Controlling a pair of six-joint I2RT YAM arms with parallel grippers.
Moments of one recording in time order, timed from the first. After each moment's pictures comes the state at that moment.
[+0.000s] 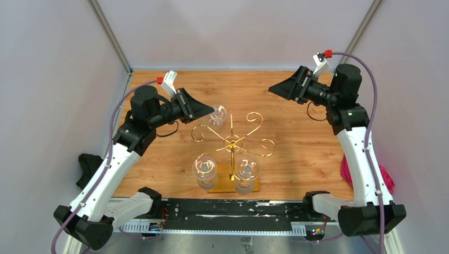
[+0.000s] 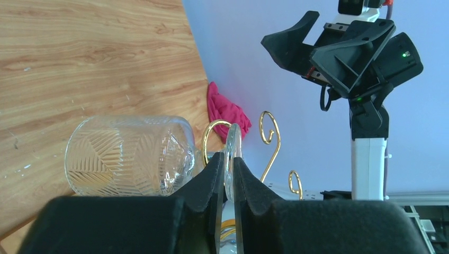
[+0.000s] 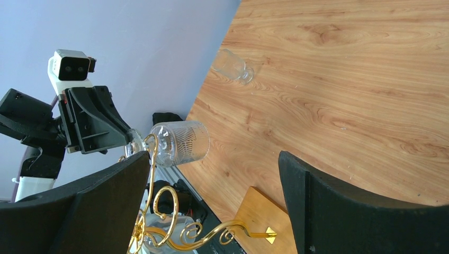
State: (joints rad) left arm -0.43 0.99 1.11 -0.29 0.53 -0.96; right arm 0.08 1.13 1.33 -0.41 -0.79 0.61
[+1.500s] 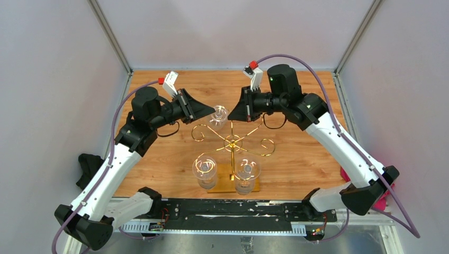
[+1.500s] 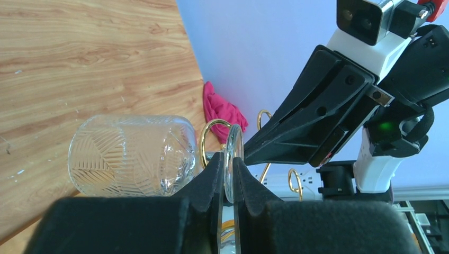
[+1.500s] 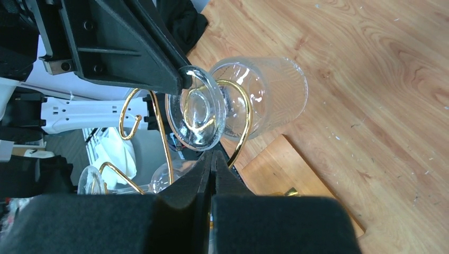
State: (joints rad) left arm -0.43 0.99 1.08 -0.23 0.55 -0.98; right arm 0.68 1.35 1.57 -0.68 -0.56 0.41
